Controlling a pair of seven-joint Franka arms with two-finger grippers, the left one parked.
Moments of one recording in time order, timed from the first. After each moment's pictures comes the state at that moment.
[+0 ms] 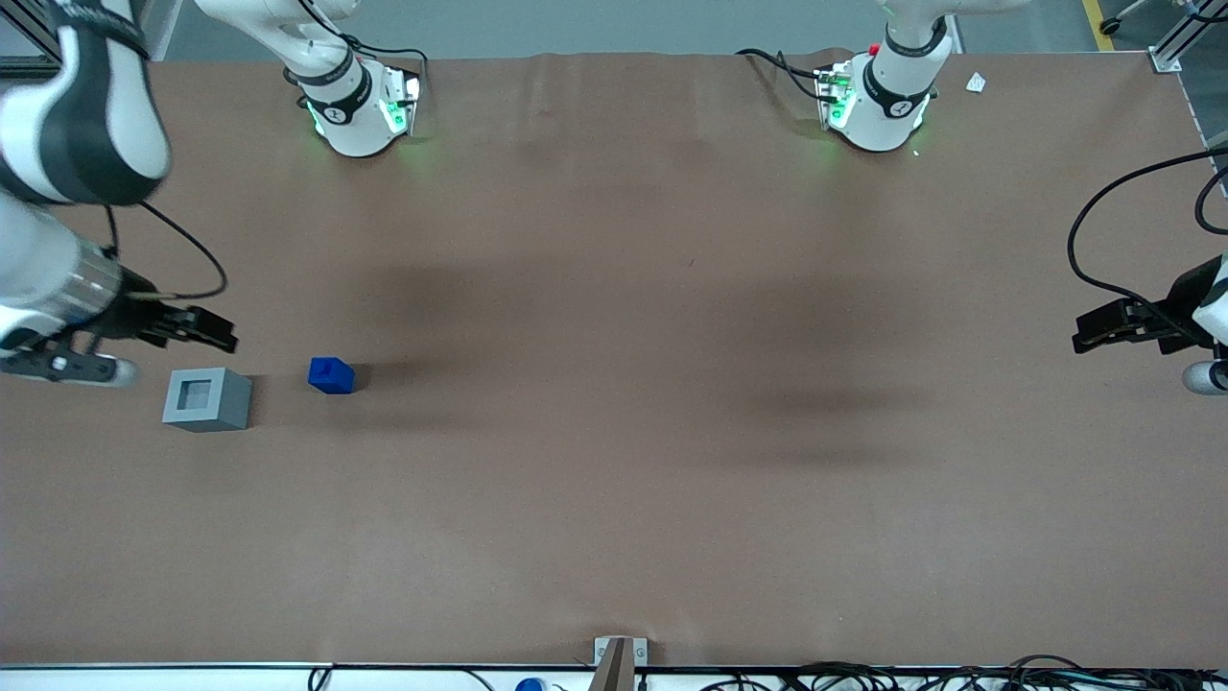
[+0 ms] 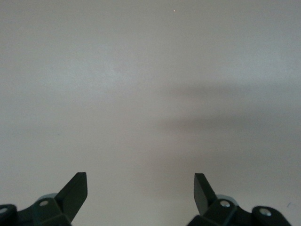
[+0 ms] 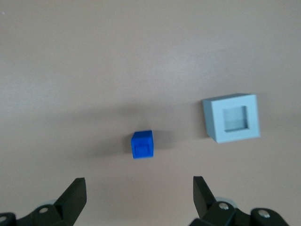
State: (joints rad) arm 0.02 0.13 -0.02 -1.83 0.03 1.96 0.09
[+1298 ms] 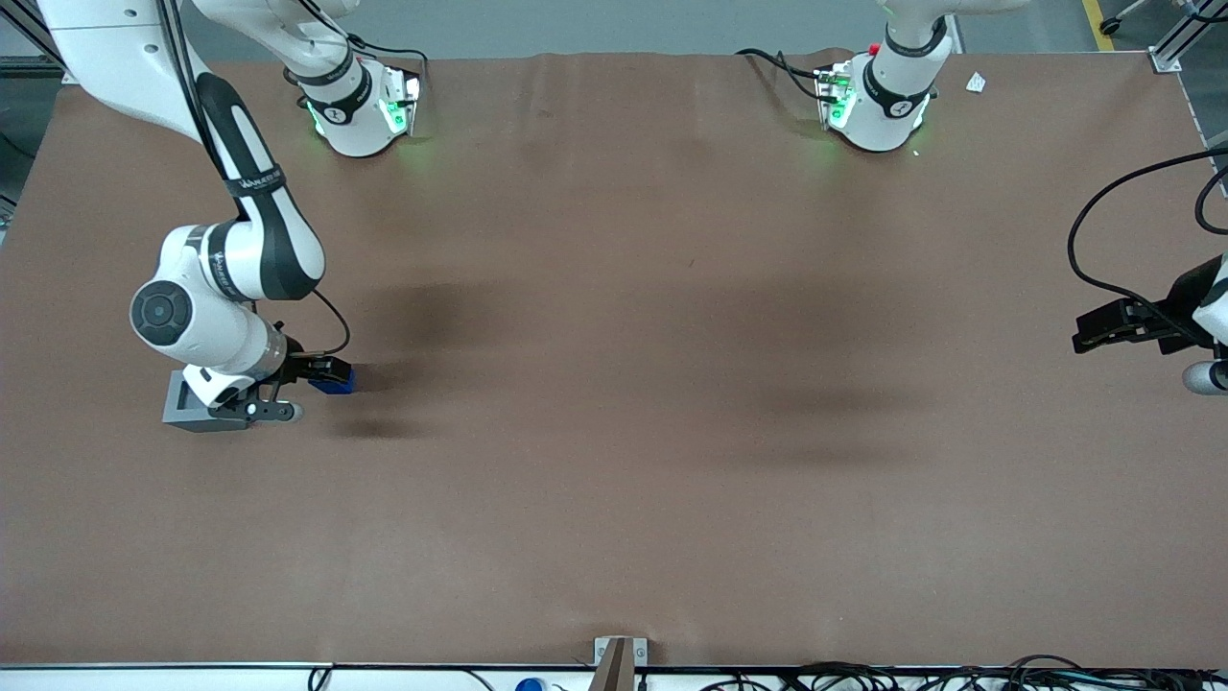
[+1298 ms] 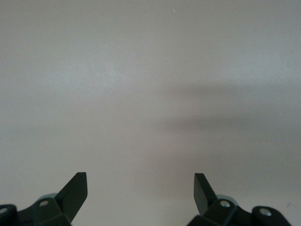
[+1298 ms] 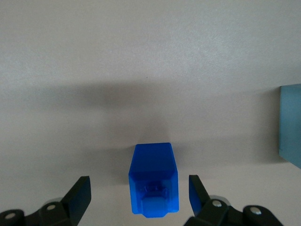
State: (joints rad) arm 0.08 0.36 -0.02 -2.07 0.03 2.35 0.08
